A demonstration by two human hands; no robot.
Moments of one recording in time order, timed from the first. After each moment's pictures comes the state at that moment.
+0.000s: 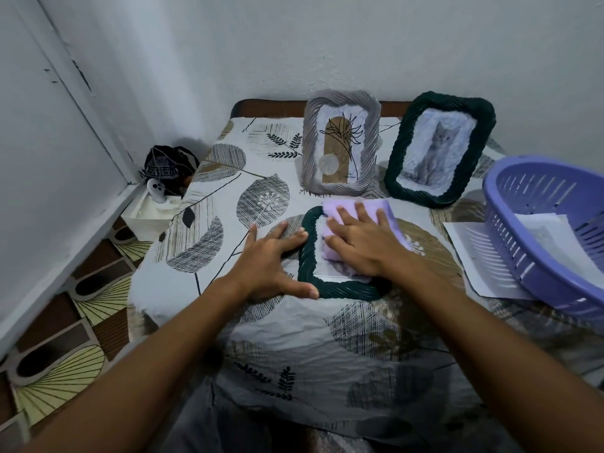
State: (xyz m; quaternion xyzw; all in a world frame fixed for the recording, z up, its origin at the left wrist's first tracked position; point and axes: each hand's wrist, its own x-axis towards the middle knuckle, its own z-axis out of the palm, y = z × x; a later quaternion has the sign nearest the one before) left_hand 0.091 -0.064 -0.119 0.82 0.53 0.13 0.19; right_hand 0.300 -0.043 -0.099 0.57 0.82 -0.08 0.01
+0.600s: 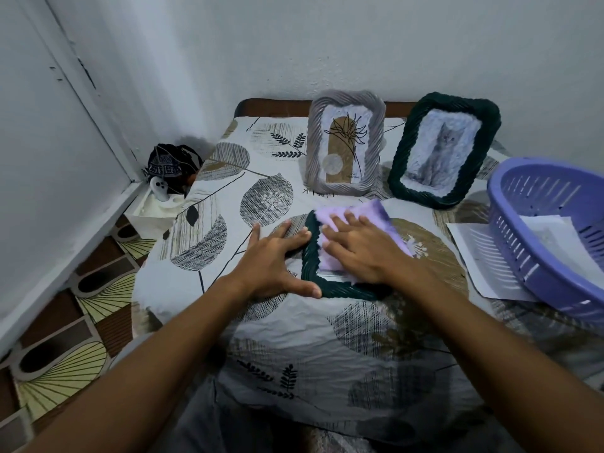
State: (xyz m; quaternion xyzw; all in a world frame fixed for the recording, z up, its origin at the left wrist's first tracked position) left_hand 0.091 -0.065 -0.118 0.81 0.53 0.13 0.20; right_hand 0.297 -0.051 -0.101 0.52 0.85 -0.07 -0.01
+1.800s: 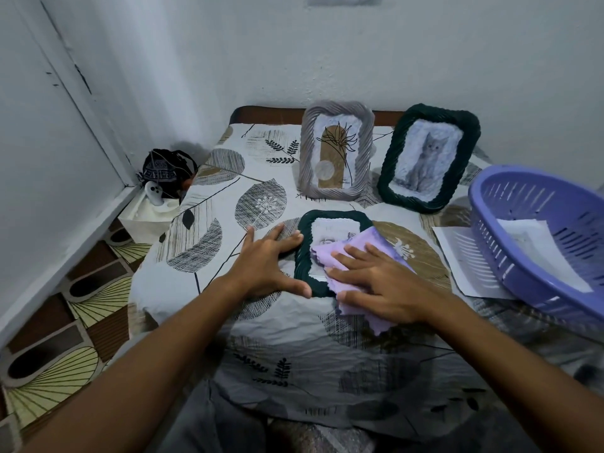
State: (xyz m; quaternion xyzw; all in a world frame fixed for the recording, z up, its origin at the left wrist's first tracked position) left_hand 0.092 -0.065 -0.117 0.81 0.53 0.14 0.21; right_hand 0.339 -0.109 -0.090 0.44 0.89 -0.15 -0.01
